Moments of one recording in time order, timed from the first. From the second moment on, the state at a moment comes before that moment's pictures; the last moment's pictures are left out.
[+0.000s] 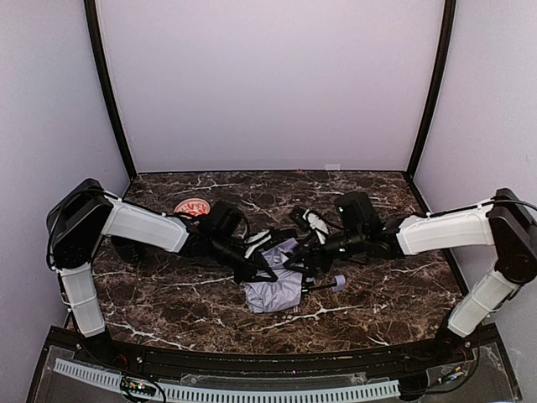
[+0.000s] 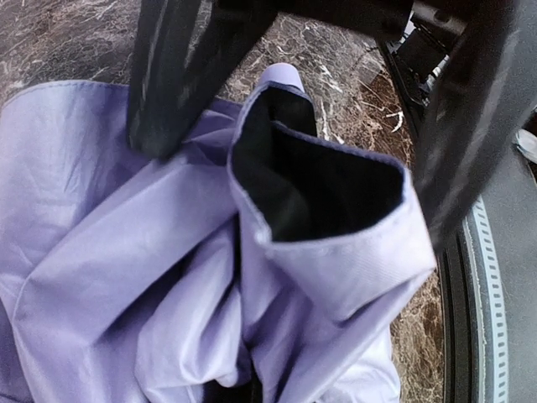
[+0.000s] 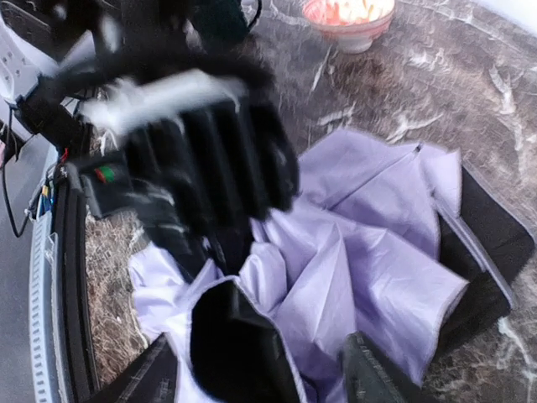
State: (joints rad) left arm -0.80 1.88 1.04 -0.01 0.69 0.20; right arm 0.79 1.55 0.82 0.10 -0.52 0.00
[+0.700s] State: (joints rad) left arm -0.78 1.68 1.05 -0.13 0.62 0.19; right arm 0.72 1.89 0.80 0.44 -0.70 0.35
